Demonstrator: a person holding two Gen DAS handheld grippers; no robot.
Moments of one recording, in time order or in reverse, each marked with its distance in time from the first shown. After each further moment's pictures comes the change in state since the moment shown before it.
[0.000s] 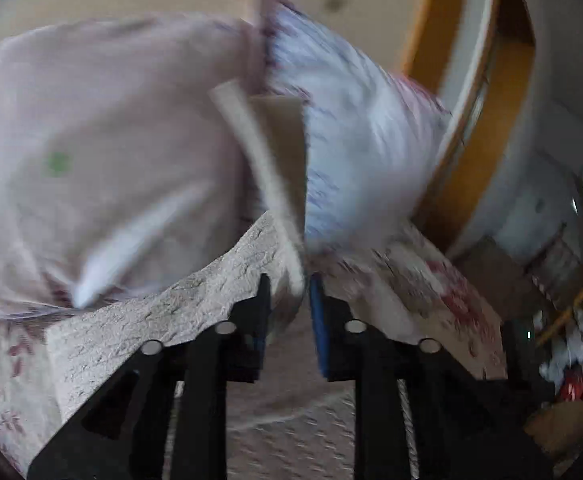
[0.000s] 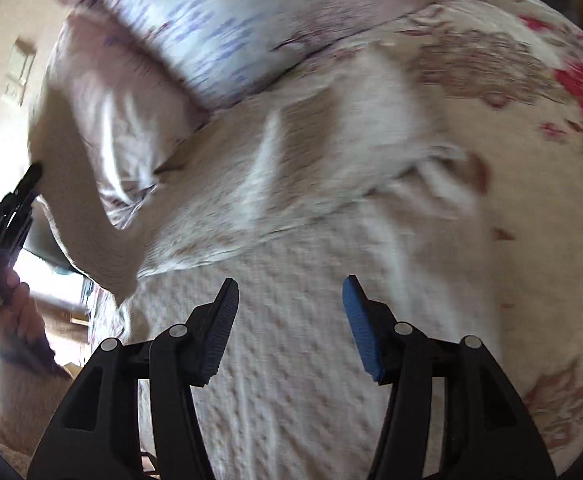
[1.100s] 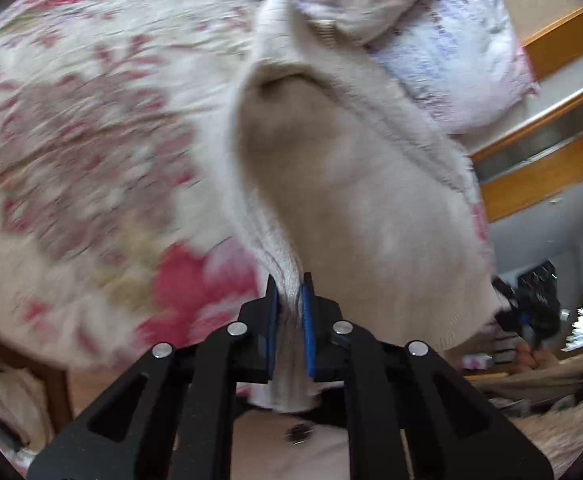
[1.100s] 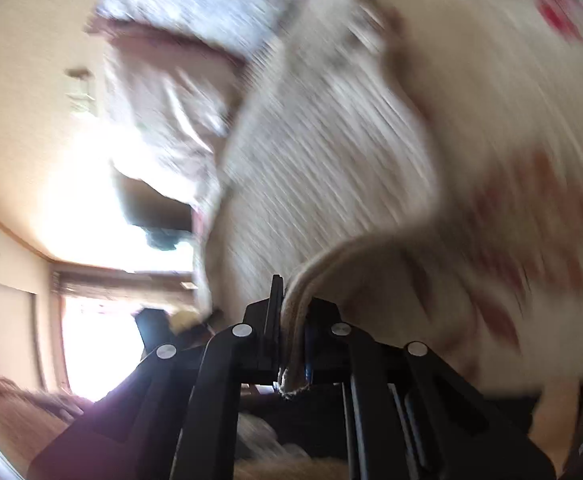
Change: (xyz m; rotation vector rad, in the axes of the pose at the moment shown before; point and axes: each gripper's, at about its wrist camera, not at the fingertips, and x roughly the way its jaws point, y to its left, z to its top) left arm -0.109 0.069 -0.242 -0.601 0.296 0.028; right arm -0.062 -0.067 -0.062 0.152 0.200 0.452
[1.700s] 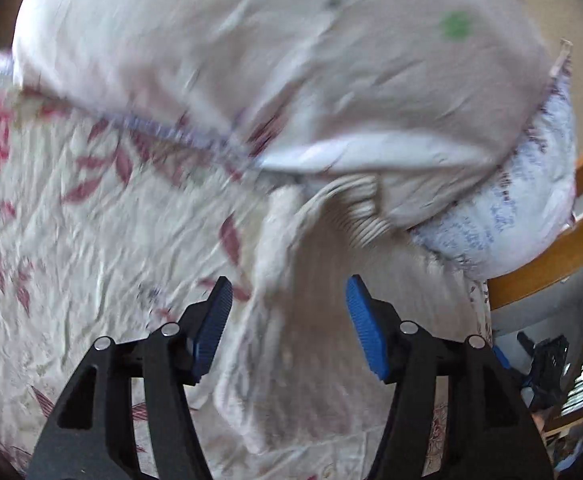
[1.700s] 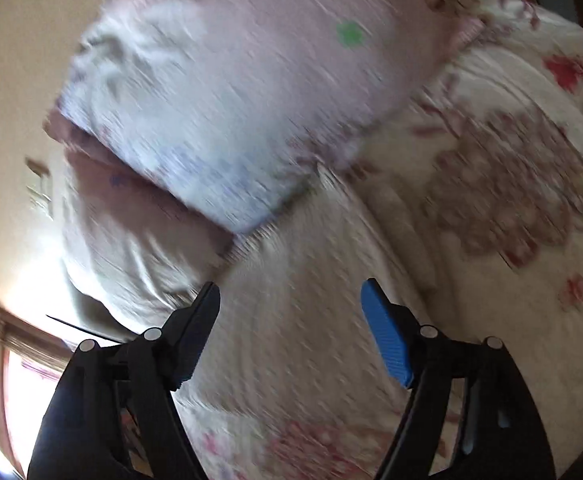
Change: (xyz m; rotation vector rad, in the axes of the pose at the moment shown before) left arm 0.054 0.027 0.228 -0.113 -0.171 0.052; right arm 0.038 0.046 0.175 -0.043 -0.310 -0.228
